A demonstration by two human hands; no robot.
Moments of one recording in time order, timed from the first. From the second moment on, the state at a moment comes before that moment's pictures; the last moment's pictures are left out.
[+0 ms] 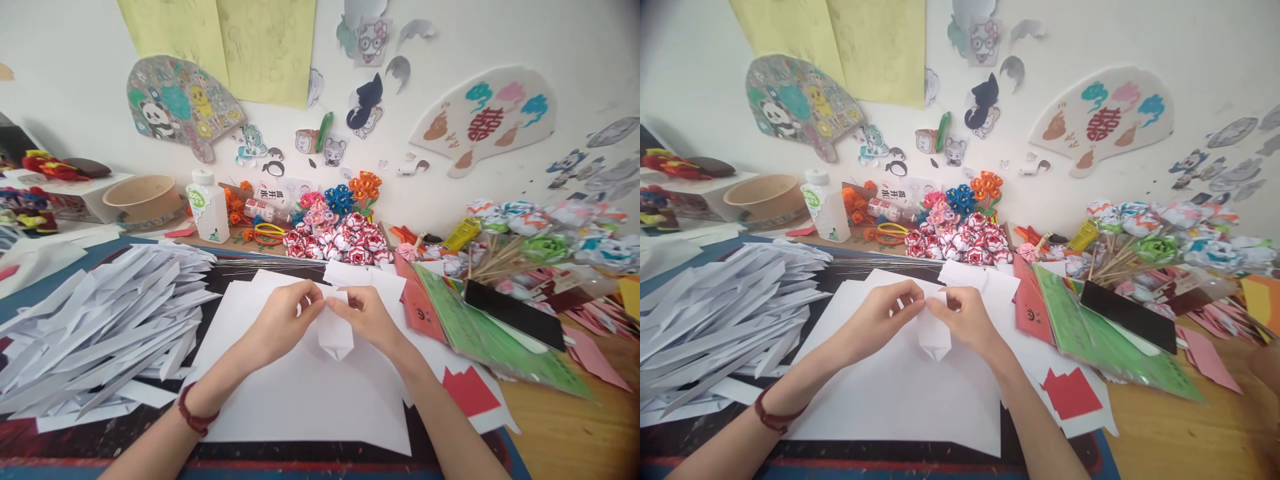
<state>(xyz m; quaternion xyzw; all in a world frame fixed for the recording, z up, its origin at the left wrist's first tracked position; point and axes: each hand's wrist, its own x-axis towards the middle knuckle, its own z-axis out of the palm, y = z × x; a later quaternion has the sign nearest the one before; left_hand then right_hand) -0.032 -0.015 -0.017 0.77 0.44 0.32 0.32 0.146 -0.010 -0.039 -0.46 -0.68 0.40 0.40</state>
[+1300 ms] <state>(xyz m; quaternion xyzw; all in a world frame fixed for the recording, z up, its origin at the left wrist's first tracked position) -0.012 -0.017 -0.022 0.76 0.44 0.35 0.32 0.174 -0.005 -0.027 -0.42 -0.69 0.44 0.39</state>
